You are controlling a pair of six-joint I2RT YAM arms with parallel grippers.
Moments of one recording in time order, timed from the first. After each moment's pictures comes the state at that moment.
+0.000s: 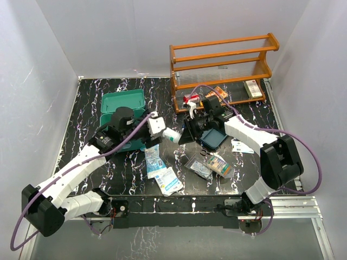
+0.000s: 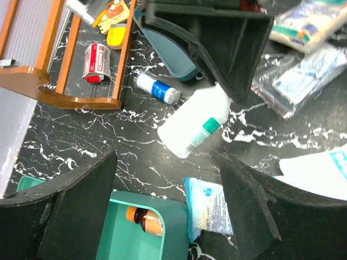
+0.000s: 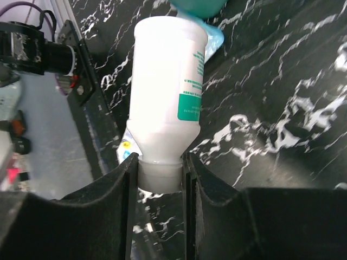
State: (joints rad) left arm -0.60 1.09 0.93 -0.27 0.44 0.60; right arm 0.46 1.58 1.10 -0.37 -0.86 0.02
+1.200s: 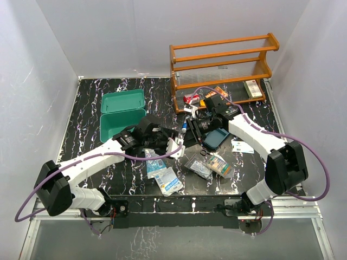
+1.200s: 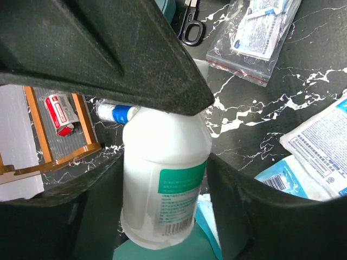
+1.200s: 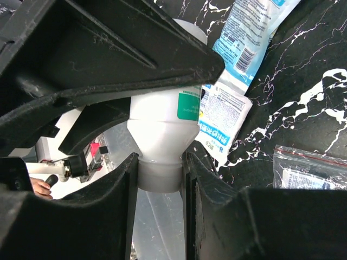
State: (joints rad) left arm -0.82 1.29 0.95 -0.36 0.37 1.06; right arm 0.46 1.52 1.17 -0.67 -1.02 0.17
